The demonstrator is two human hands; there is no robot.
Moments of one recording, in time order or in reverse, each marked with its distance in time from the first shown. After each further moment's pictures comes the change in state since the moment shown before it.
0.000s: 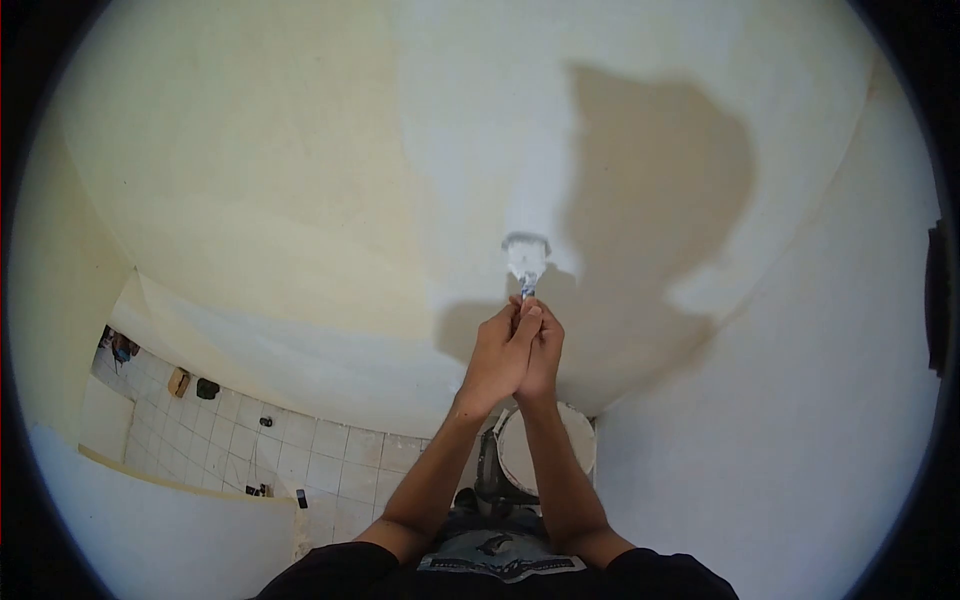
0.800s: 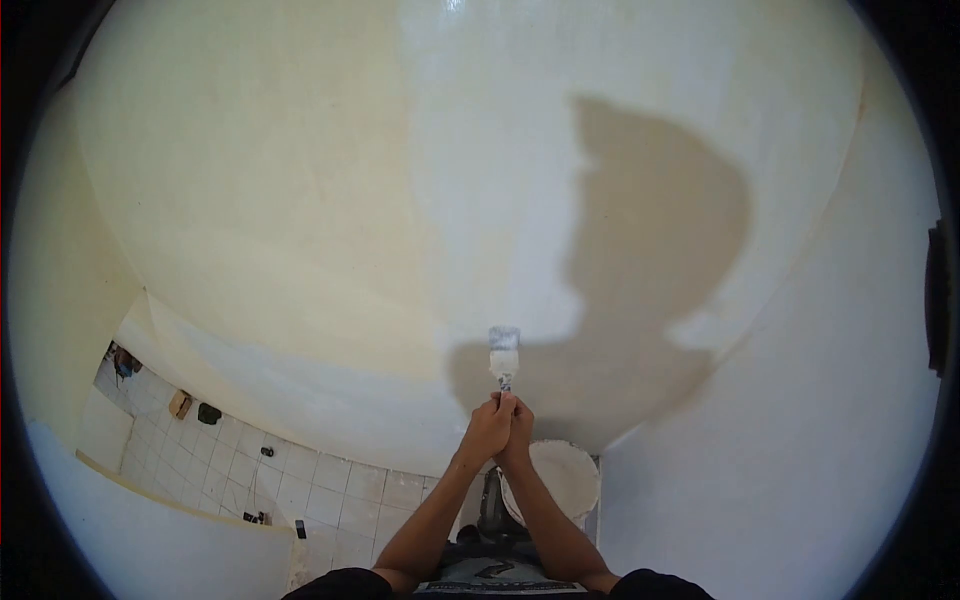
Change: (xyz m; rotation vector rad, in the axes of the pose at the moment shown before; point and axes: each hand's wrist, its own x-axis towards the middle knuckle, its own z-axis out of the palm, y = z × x) left_hand -0.008 -0.129 0.003 0.385 -0.034 -0.174; right_hand -0.039 0.116 -0.027 0.164 0.080 0.372
